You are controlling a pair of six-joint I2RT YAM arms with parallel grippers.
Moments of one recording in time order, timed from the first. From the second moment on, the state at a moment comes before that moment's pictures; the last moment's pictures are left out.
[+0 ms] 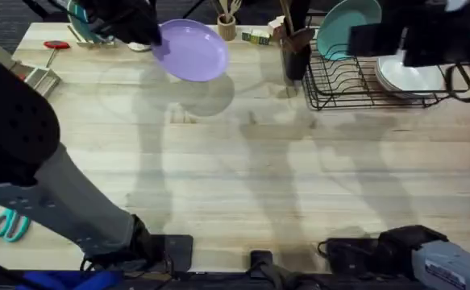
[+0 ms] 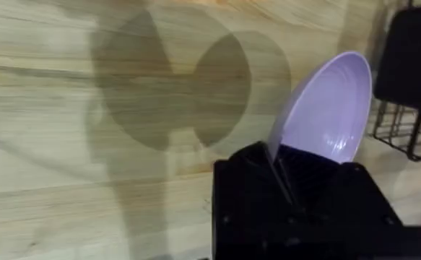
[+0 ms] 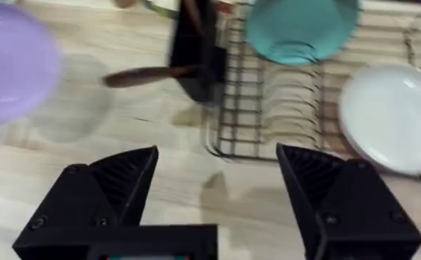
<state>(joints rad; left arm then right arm) 0.17 1.87 1.86 -1.23 0.43 -0.11 0.17 1.09 1.23 -0.81 0.01 0.07</state>
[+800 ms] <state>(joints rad) 0.00 1.82 1.86 -1.38 0.53 -0.10 0.57 1.10 1.23 -0.69 -0.04 0.13</state>
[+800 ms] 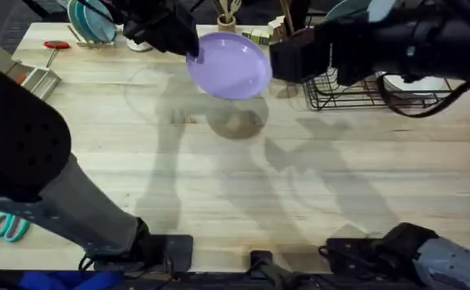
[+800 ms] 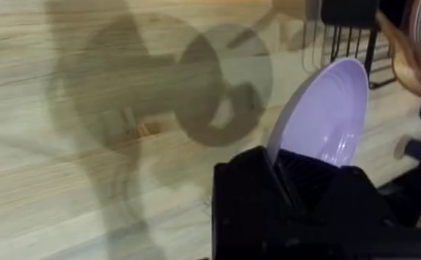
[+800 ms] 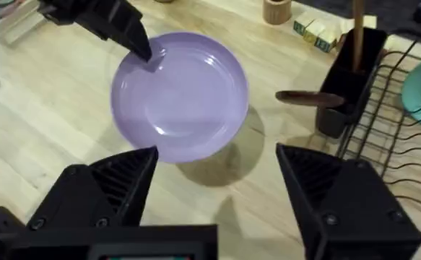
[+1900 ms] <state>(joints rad) 0.00 1.82 1.86 -1.48 0.61 0.14 0.57 1.40 1.23 -0.69 -0.06 0.67</state>
